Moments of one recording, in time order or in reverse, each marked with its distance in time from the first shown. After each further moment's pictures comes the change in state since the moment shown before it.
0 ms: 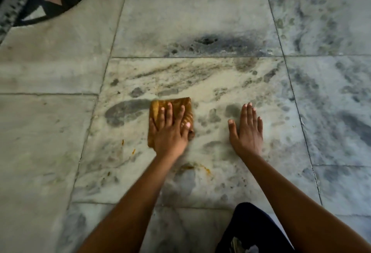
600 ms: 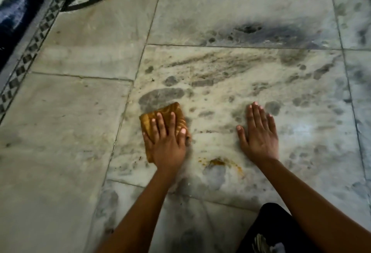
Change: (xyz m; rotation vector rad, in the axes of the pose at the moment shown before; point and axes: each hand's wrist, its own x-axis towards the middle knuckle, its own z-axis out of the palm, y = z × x) left_hand -0.053 -0.075 0.009 -0.070 0.102 -0.302; right_hand -0.011 -0.038 0.030 -0.201 -0.063 -0.285
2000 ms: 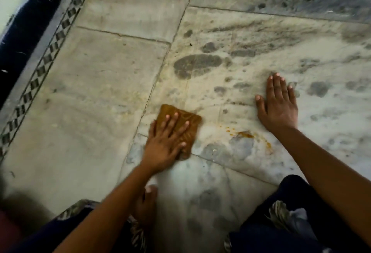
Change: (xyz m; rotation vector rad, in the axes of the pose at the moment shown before) left_hand -0.076 -0.129 0.000 0.062 -0.016 0.415; right_hand 0.019 -0.035 0.006 0.004 -0.055 -0.108
